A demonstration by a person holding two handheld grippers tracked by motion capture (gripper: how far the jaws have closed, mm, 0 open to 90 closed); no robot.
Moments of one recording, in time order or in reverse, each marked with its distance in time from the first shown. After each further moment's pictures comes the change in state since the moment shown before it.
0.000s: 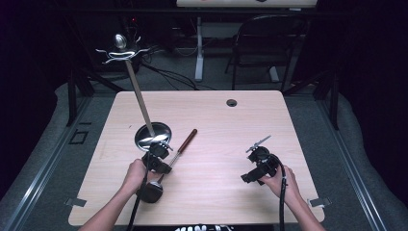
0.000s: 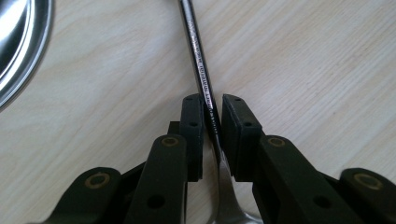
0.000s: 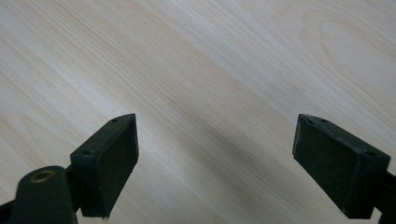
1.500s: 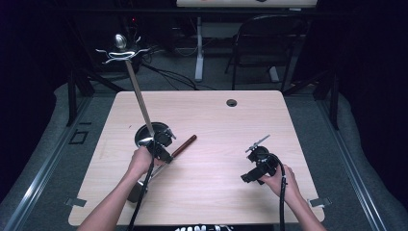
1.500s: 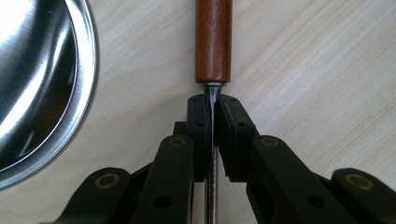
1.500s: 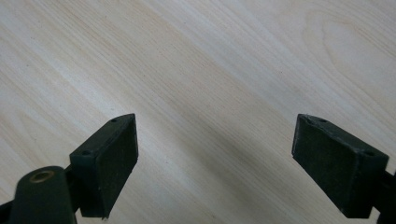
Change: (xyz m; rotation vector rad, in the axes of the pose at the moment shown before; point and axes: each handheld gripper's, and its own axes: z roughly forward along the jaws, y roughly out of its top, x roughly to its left) left arm 0.020 0.041 0.008 0.062 -0.004 -0.011; right arm 0.000 0.002 0.002 0.006 0.010 -0.004
